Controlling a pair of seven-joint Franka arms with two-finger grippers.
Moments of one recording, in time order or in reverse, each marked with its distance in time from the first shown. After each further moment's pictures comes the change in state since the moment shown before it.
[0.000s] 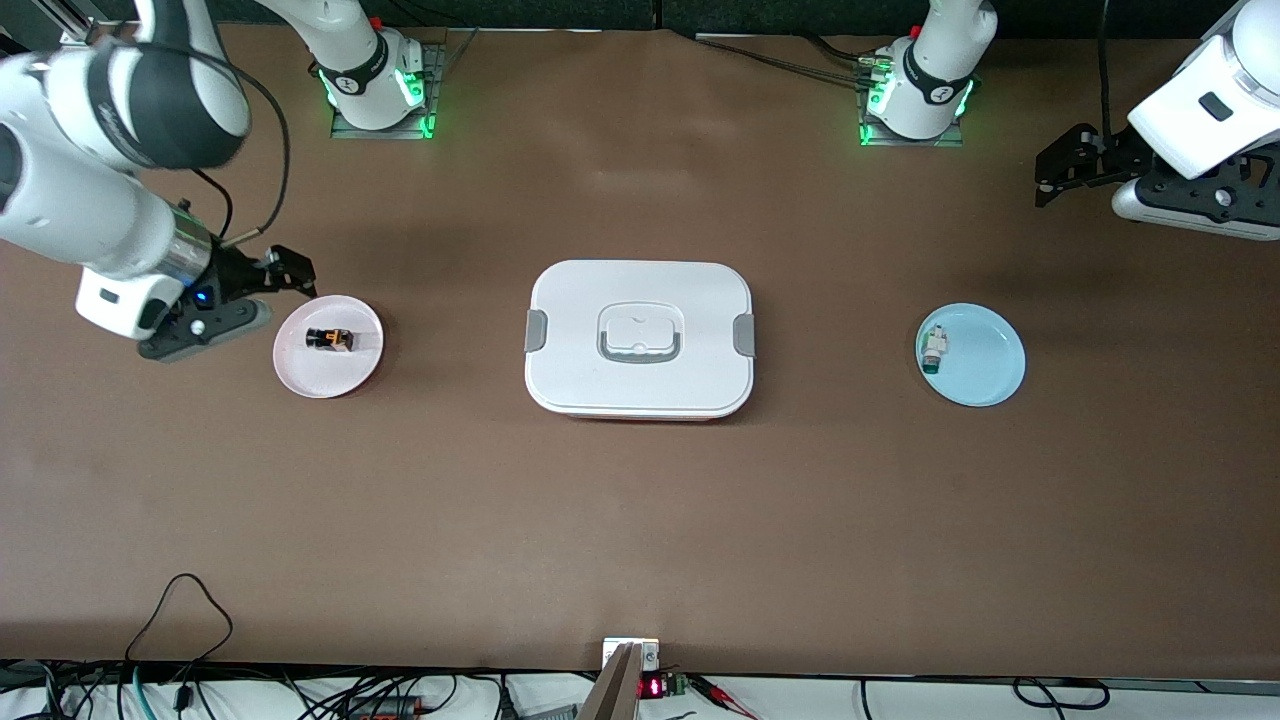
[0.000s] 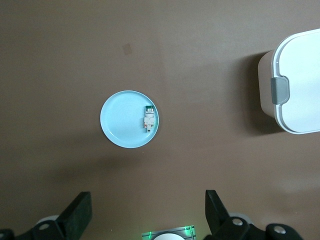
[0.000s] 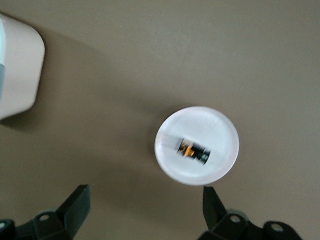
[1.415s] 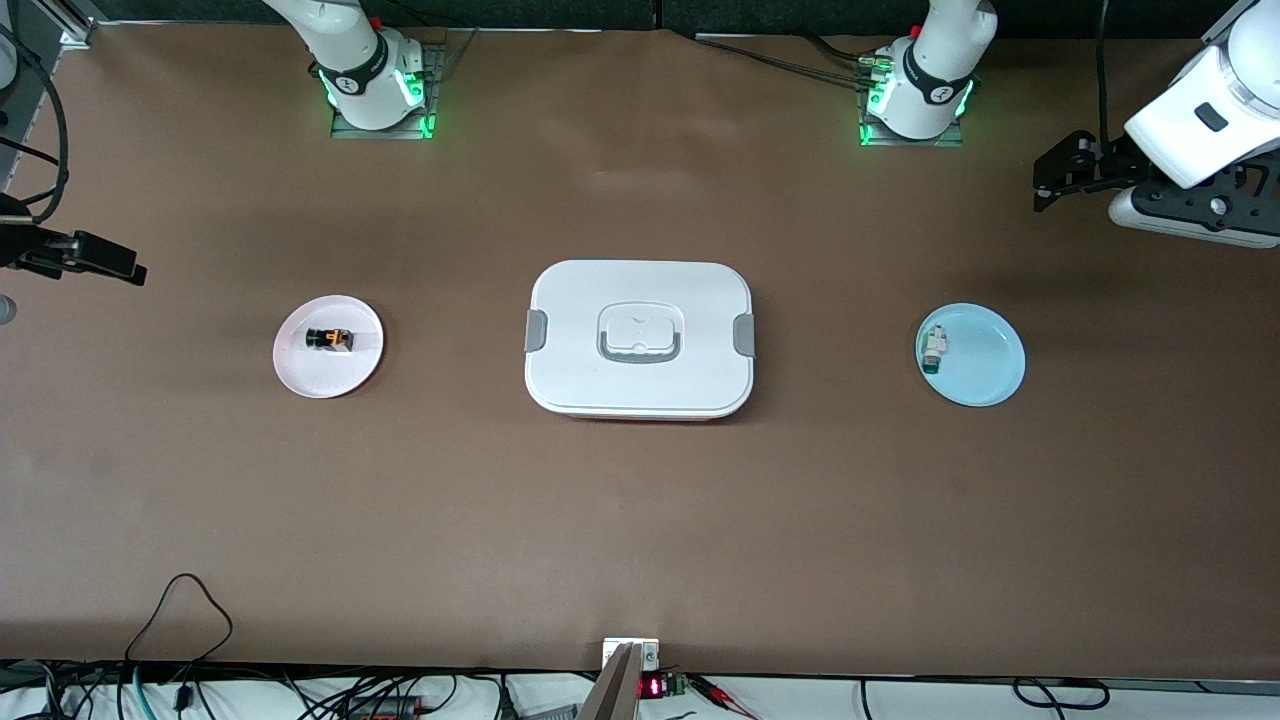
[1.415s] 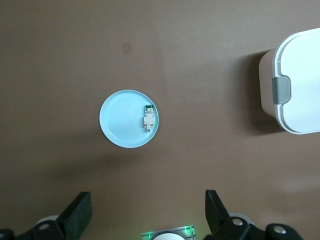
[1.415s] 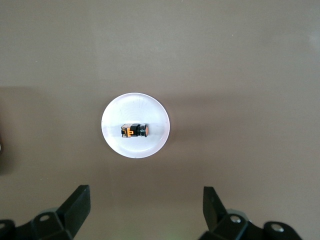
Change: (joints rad) left arm -0.065 0.010 0.062 0.000 0.000 0.002 0.000; right arm -0.222 0.025 0.006 0.227 -0.088 -0.185 0.149
